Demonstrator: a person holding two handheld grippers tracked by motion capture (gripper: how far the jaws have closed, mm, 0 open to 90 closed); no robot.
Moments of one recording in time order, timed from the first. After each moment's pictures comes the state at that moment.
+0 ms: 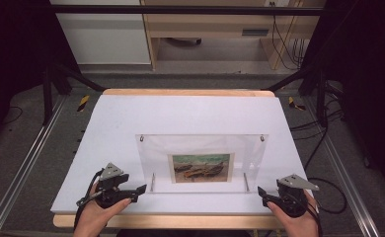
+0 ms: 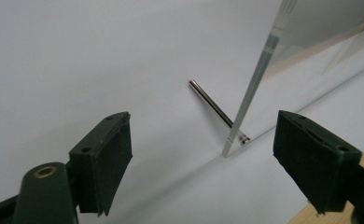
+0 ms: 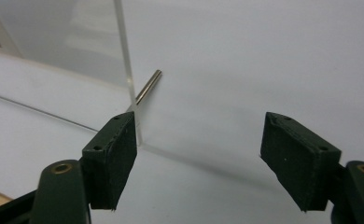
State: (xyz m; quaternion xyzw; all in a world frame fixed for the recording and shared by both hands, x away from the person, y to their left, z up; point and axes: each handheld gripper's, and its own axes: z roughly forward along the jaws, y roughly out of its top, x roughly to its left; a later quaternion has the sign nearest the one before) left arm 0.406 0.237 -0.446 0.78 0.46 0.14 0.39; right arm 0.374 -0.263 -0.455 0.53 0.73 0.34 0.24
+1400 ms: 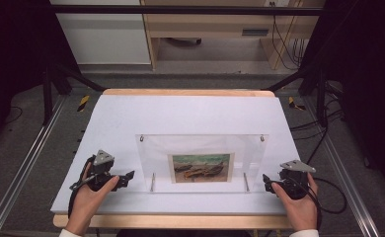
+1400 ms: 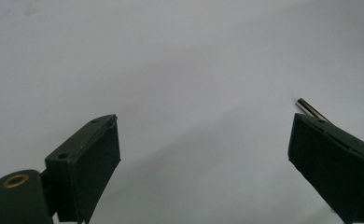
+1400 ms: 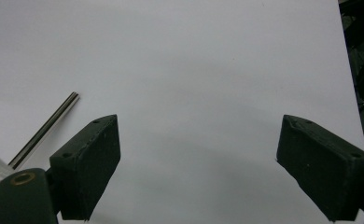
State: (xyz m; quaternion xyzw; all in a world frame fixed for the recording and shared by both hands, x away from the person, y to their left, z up) left arm 0.454 0.270 -0.455 0.78 0.47 0.19 0.36; right arm 0.421 -0.283 -0.462 0.55 0.73 0.30 0.27
